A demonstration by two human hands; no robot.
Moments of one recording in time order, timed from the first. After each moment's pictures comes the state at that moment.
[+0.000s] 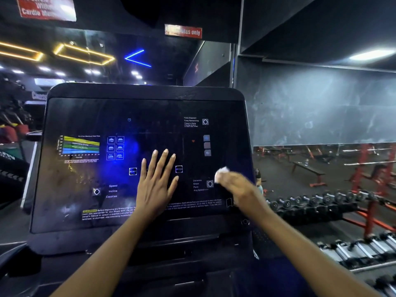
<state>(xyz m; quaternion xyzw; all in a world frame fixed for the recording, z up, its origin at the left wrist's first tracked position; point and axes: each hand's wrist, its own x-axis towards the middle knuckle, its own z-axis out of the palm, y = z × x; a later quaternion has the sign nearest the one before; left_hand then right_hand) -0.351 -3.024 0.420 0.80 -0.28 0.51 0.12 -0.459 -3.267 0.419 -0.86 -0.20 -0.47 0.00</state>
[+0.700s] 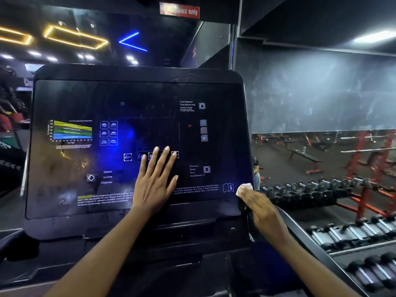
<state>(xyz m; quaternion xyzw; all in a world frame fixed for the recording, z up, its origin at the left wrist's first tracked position) -0.358 -3.023 0.393 0.80 -0.30 0.51 0.07 -0.505 -3.302 0.333 -0.87 -0.10 -0.49 0.06</state>
